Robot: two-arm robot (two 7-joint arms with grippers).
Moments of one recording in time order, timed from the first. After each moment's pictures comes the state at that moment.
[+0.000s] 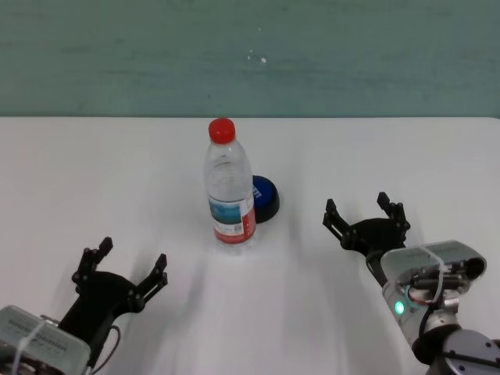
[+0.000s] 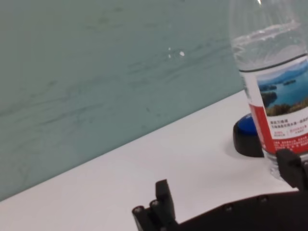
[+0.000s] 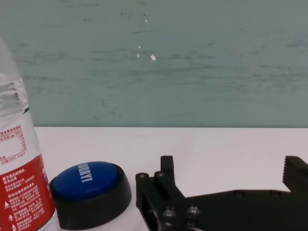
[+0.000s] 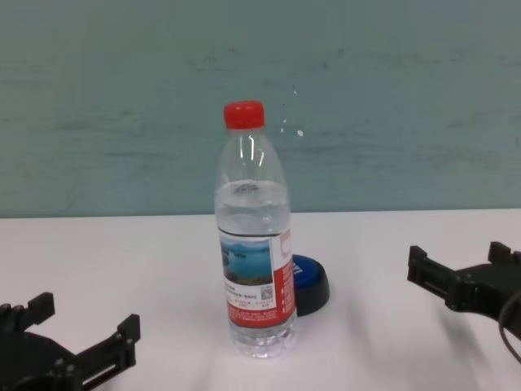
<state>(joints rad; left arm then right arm) 0.28 0.26 0.09 -1.72 0.11 -0.21 -0.17 -0.06 0.16 -0.26 -1.64 0.19 -0.04 -0.06</state>
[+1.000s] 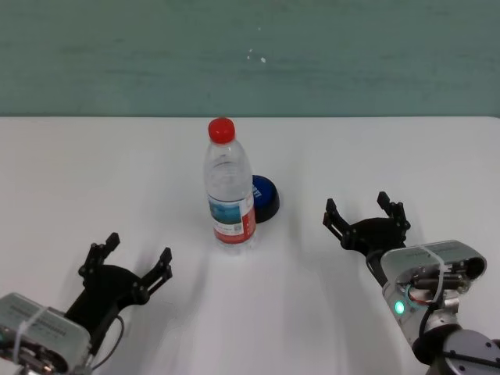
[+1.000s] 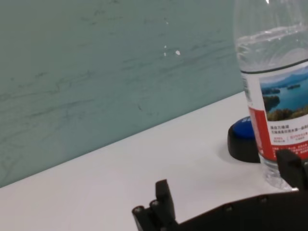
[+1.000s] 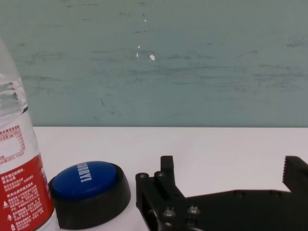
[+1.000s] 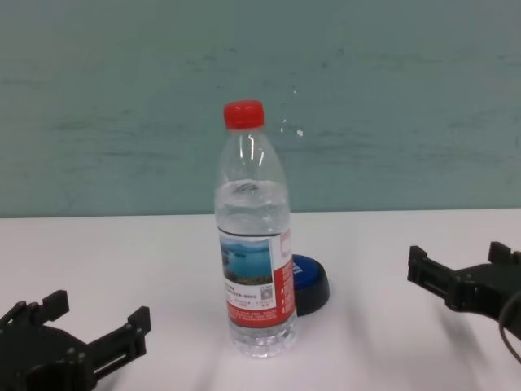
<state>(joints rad) 0.25 0.29 0.11 -1.69 0.04 -0.19 -0.21 -0.06 0.16 -0.26 -1.64 0.19 -0.04 -0.06</state>
